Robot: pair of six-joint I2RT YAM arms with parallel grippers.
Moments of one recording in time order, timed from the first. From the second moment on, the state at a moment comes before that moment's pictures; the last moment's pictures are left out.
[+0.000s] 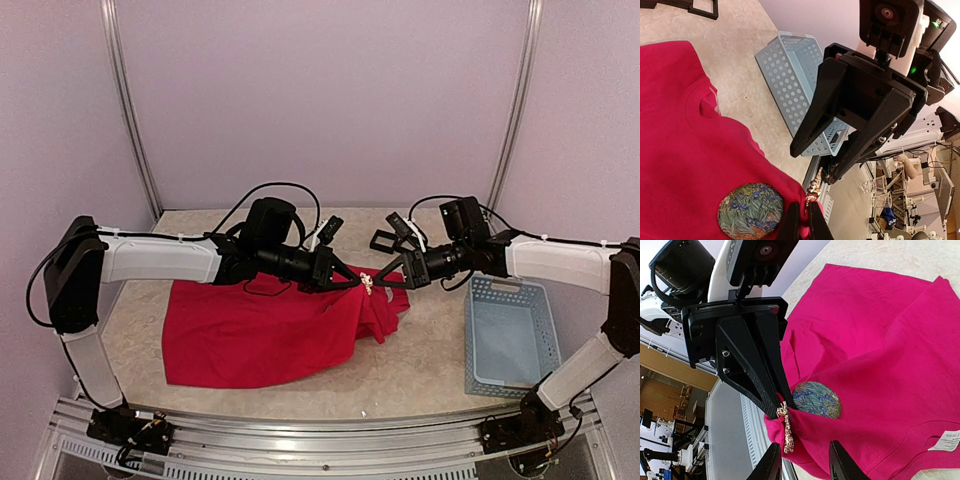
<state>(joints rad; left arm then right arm) -0.84 1.83 1.26 0.12 0.68 -0.73 0.51 1.48 0.96 -0.15 -0.91 0.24</state>
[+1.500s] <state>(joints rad) -0.88 1.74 1.28 0.02 0.48 -0.68 0.61 1.32 0.96 -0.18 -0.47 0.14</state>
